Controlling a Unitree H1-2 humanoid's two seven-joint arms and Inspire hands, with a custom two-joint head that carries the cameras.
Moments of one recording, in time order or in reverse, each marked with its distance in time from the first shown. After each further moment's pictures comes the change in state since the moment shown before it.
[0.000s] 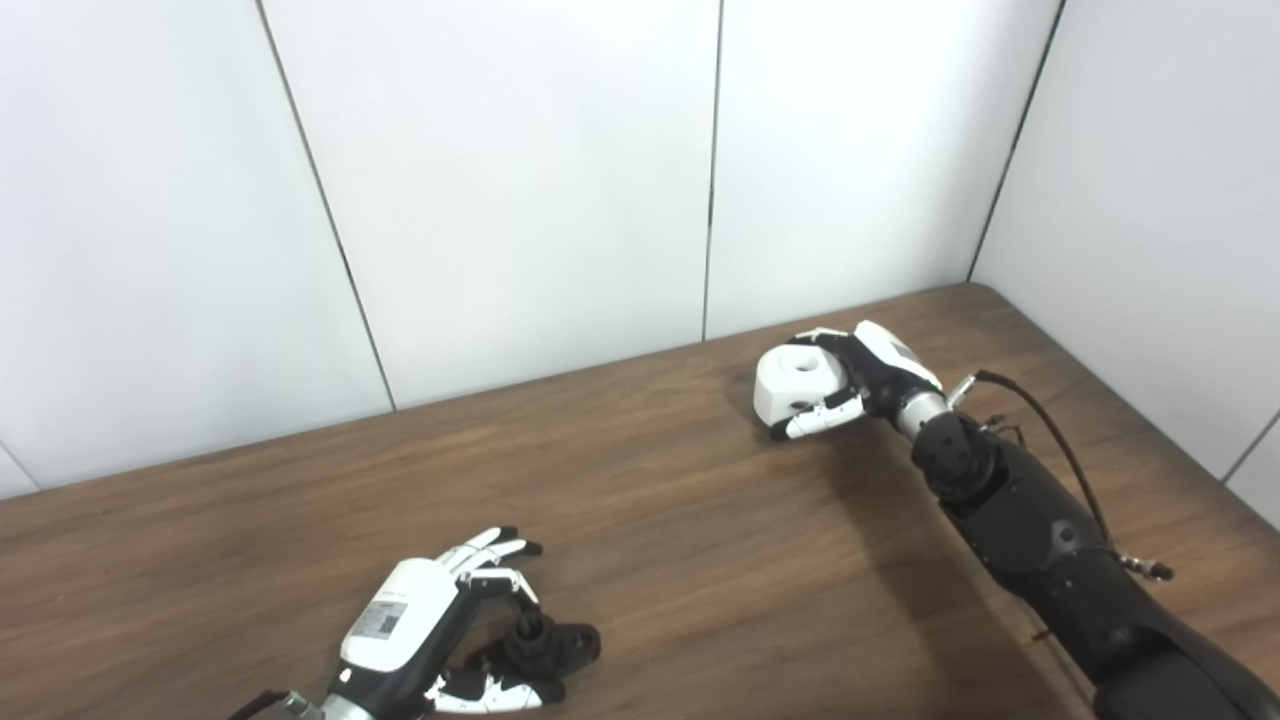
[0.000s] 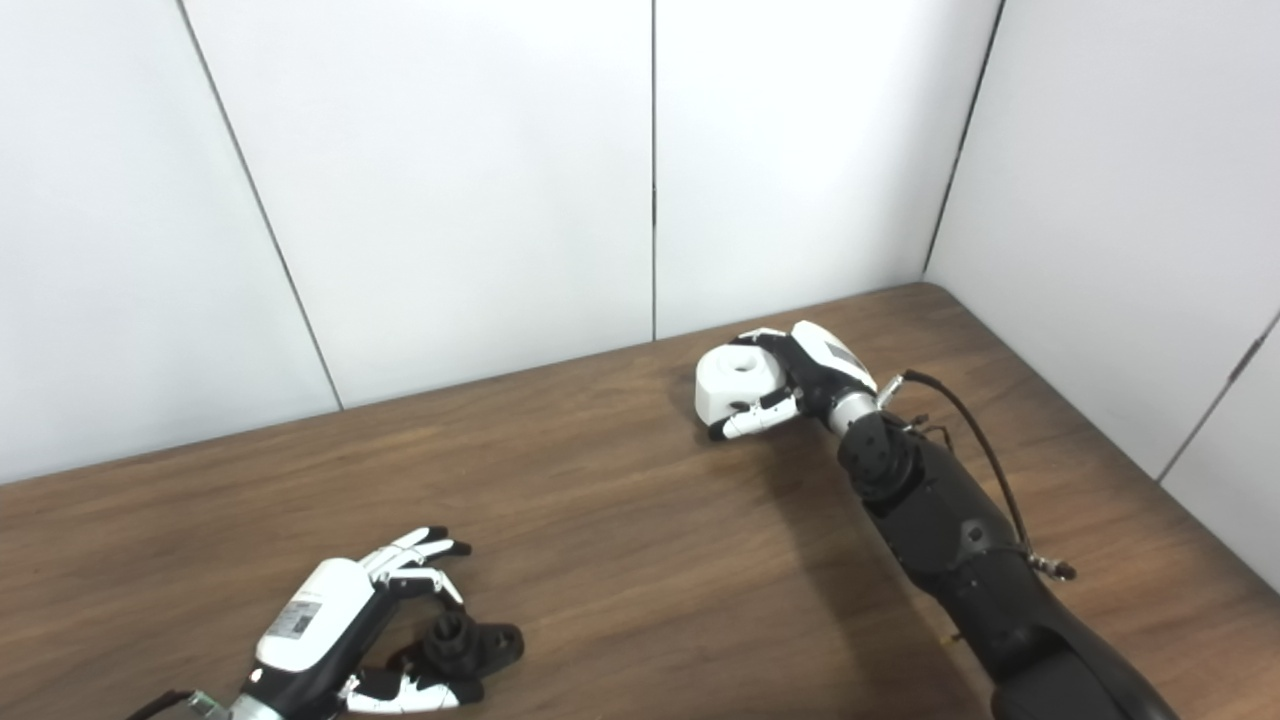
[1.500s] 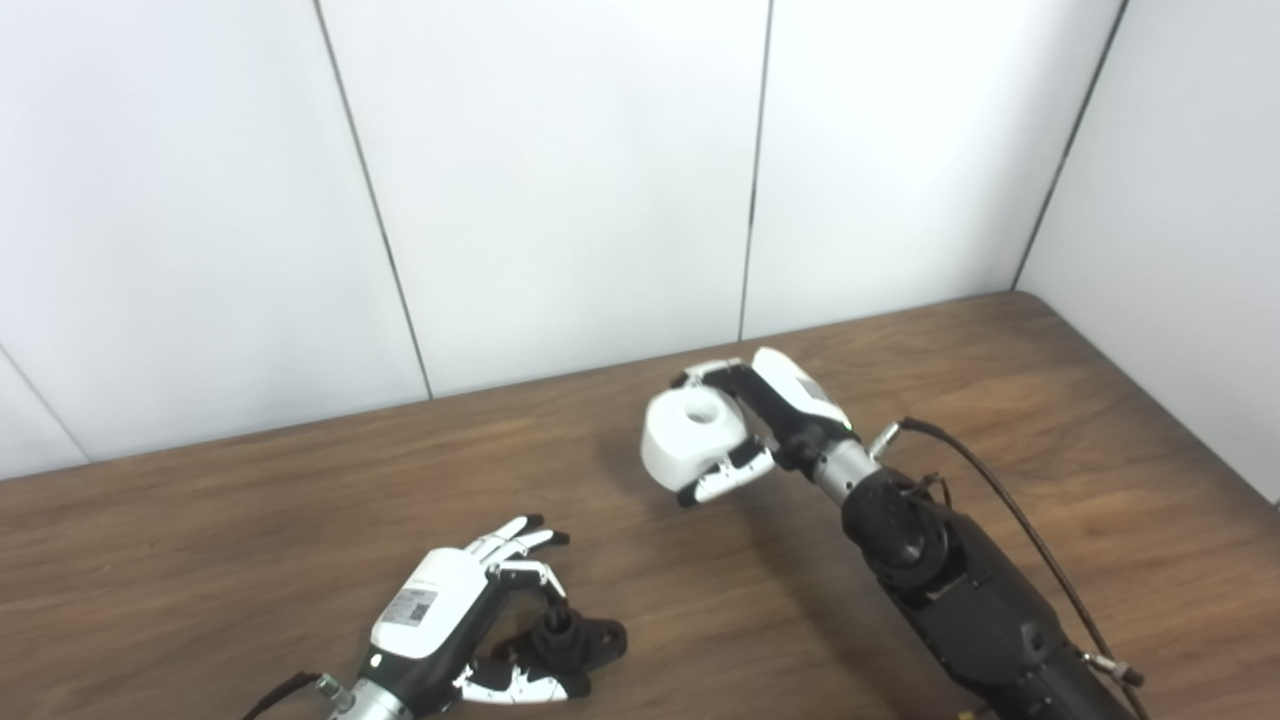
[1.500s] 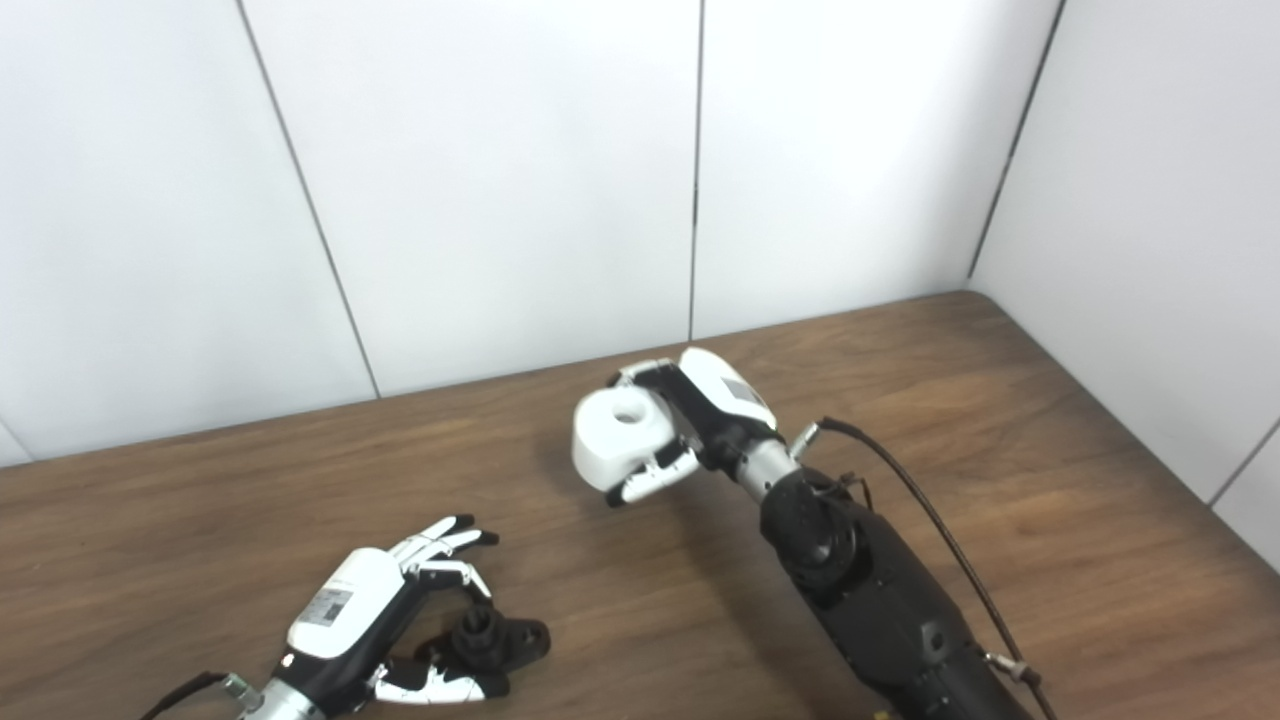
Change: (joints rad) left arm -0.002 -0.011 -0.003 -0.009 0.011 0.020 -0.013; right arm 0.143 0.156 0.043 -0.500 -0.059 -0.021 0.062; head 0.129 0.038
